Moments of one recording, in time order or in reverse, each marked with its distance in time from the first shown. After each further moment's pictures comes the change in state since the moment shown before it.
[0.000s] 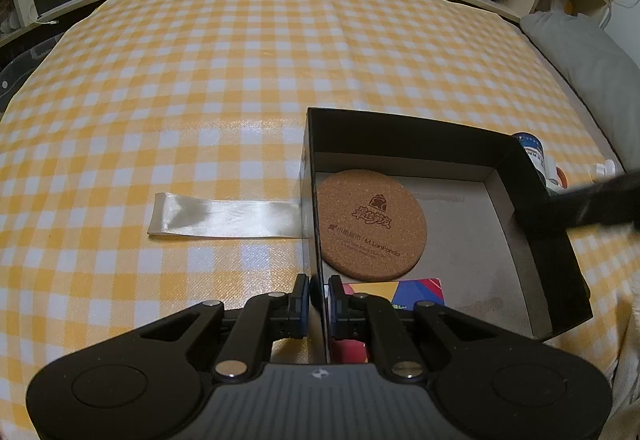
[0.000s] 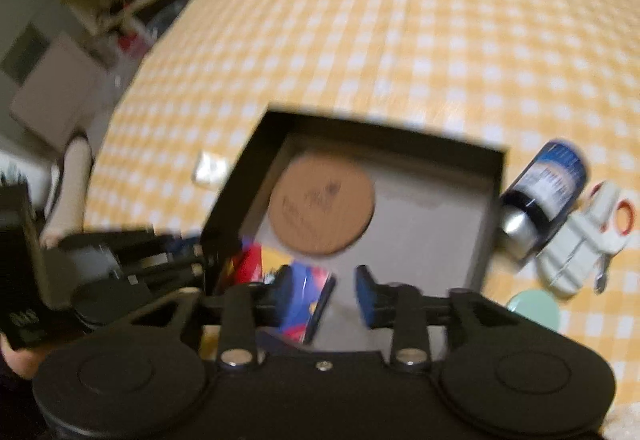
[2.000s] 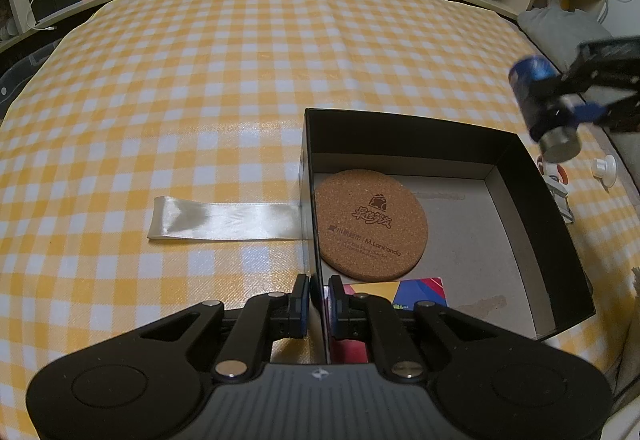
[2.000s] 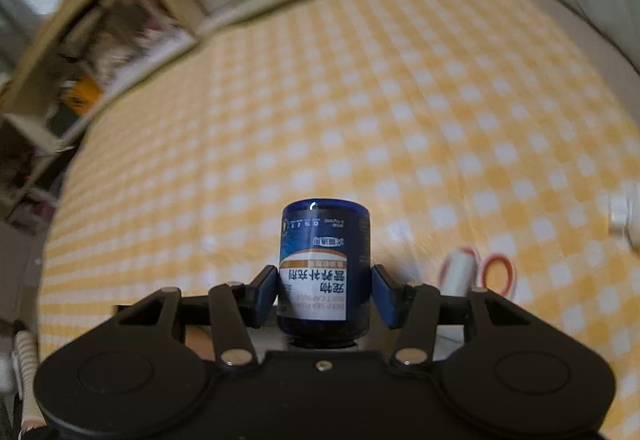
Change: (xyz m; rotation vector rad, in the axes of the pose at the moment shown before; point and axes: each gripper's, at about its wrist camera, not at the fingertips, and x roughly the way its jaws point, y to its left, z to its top) left arm -0.001 -0.001 0.000 0.018 -0.008 0.002; right arm -0.019 -0.115 0.042 0.341 -0.257 -0.143
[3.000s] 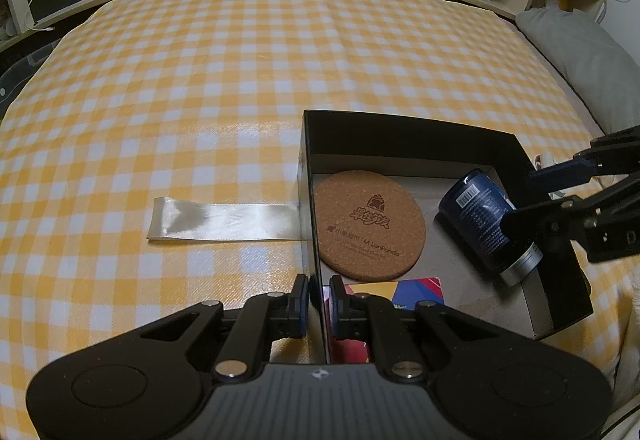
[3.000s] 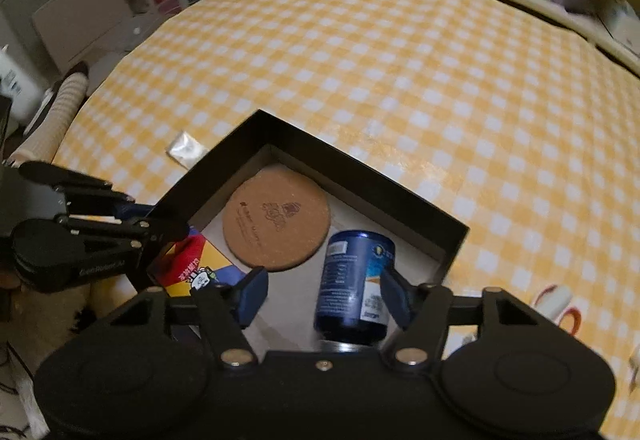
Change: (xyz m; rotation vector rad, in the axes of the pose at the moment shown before) left arm 0.000 -0.001 0.000 0.001 -0.002 -0.002; right arm -0.002 0.089 -0.070 -0.676 0.202 0.102
